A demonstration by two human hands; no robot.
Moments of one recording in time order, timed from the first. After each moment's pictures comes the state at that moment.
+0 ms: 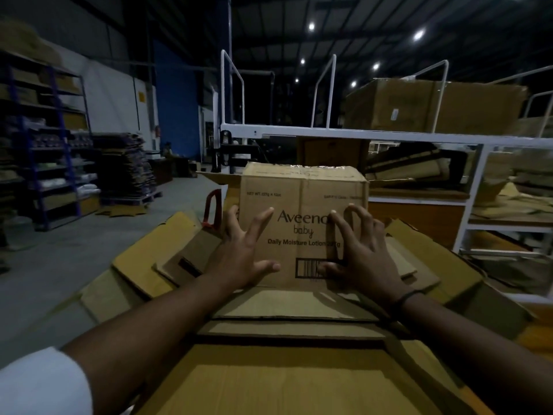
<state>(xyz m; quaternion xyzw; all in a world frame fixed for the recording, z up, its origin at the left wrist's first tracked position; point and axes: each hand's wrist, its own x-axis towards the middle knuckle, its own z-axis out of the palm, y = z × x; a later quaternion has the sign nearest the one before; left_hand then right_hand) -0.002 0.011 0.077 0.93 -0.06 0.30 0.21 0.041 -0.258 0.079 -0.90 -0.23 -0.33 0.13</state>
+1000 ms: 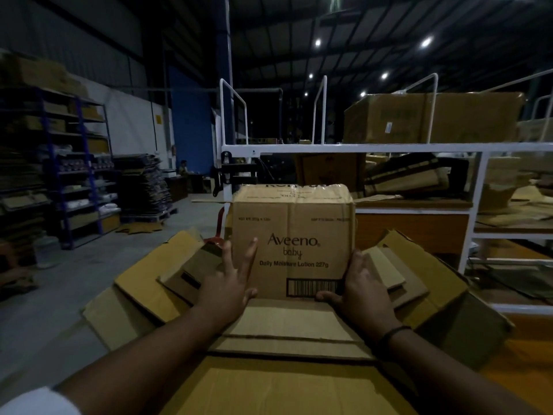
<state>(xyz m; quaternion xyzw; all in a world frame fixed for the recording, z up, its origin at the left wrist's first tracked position) -0.014 0.011 0.047 0.97 0.01 0.23 0.00 0.035 -0.270 0.041 -0.92 -0.14 -0.23 0.29</state>
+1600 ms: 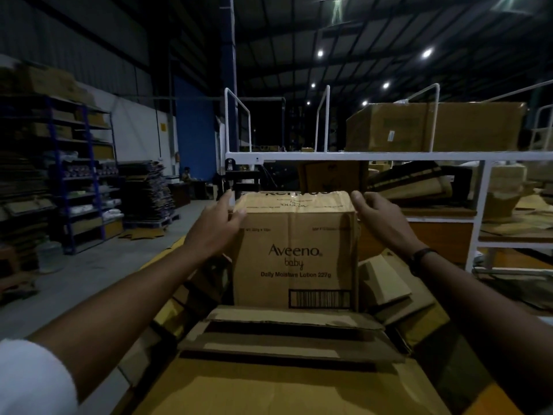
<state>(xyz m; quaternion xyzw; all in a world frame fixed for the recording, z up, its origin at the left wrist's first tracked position) 0.001 0.035 0.170 0.91 0.02 0.30 0.28 0.058 -0.289 0.186 -0.86 -0.16 -0.21 0.44</state>
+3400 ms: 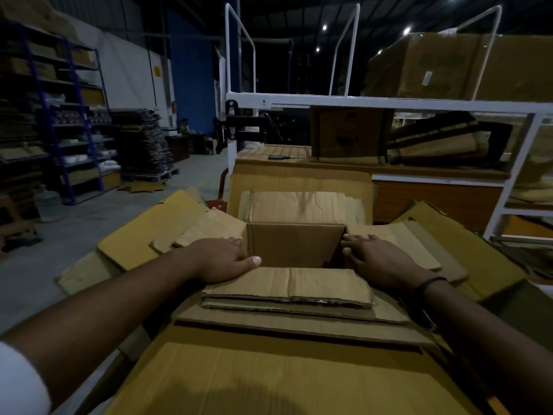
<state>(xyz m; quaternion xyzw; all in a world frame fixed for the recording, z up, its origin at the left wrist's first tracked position) 0.011 0.051 0.071 0.99 -0.04 -0.08 -0.05 0.093 -0.268 0.060 -0.97 -0.22 -0.05 0.02</state>
